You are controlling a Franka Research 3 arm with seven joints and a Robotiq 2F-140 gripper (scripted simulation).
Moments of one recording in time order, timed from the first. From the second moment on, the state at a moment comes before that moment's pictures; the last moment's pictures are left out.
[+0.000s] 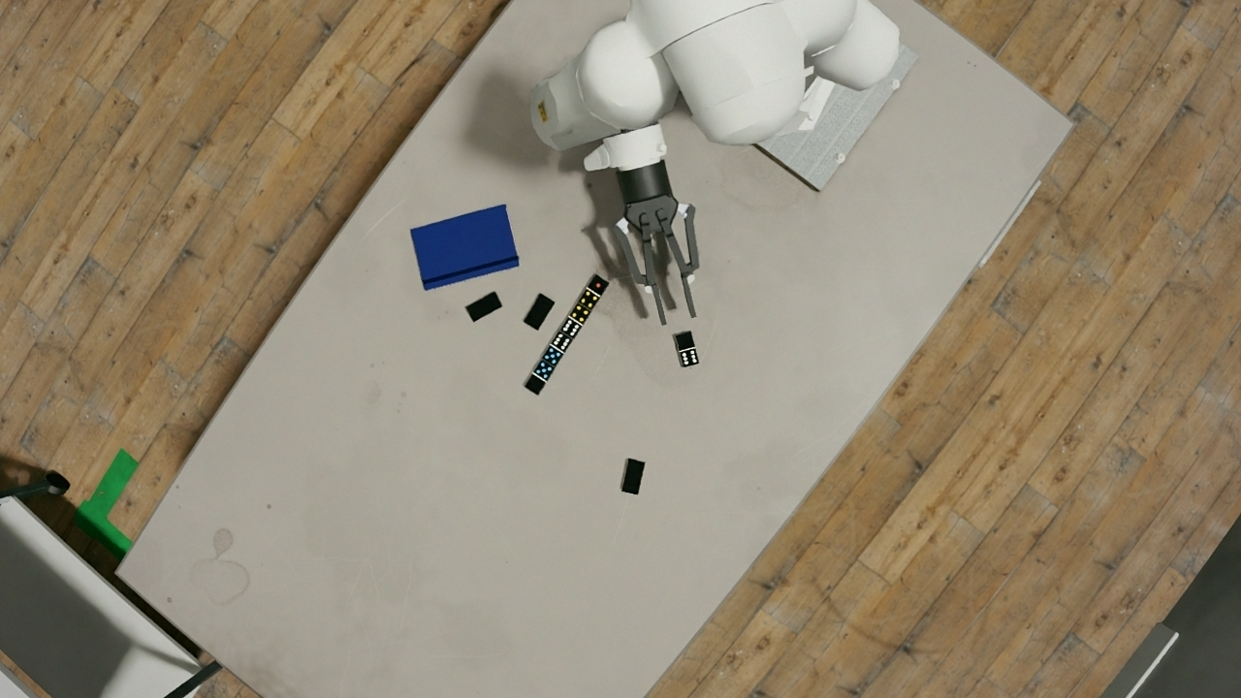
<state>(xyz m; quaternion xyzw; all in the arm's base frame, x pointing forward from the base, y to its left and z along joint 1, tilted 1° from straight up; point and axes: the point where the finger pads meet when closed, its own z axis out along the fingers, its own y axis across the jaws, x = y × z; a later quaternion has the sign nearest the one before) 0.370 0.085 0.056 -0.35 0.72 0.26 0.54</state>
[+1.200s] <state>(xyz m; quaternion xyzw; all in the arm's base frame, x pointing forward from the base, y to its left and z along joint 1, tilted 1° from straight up) 0.385 0.131 0.105 -0.49 0.76 0.15 0.39</state>
